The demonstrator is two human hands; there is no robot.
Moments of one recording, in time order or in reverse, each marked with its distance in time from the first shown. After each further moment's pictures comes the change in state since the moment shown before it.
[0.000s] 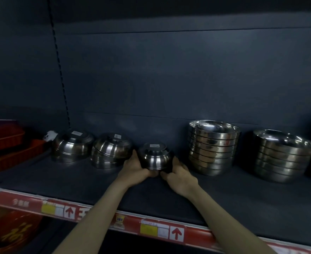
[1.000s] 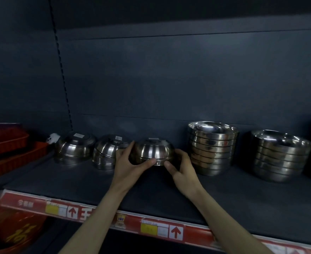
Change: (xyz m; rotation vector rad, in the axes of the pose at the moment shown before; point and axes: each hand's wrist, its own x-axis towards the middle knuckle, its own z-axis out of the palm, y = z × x) left_hand -0.020 -0.004 -0.003 -0.369 0.324 0.114; right_hand -0.005 0.014 0.002 0.453 0.238 -0.173
